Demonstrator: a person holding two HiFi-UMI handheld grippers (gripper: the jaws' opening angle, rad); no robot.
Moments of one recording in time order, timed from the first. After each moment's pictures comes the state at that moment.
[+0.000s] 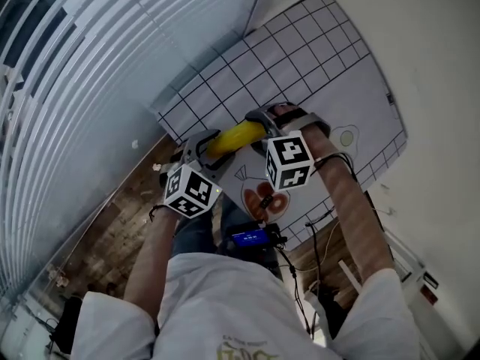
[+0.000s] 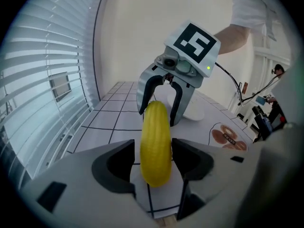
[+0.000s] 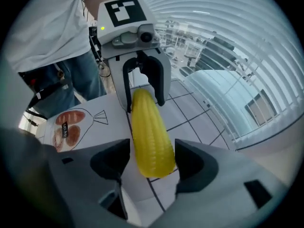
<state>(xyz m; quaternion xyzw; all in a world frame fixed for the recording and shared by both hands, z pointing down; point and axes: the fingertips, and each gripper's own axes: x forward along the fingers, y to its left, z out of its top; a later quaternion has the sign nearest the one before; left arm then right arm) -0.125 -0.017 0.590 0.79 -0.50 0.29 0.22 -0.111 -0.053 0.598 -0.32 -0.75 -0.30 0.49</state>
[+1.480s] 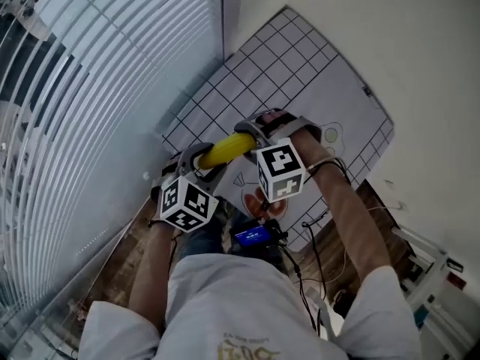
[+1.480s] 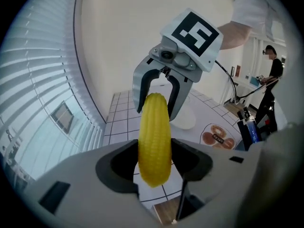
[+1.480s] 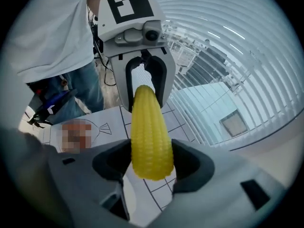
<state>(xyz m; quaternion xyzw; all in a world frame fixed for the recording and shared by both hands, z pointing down) -0.131 -0.016 0.513 0.79 -0.47 0.37 0.17 -0.118 -0.051 0.516 -0.27 -0.77 -0.35 0.47</state>
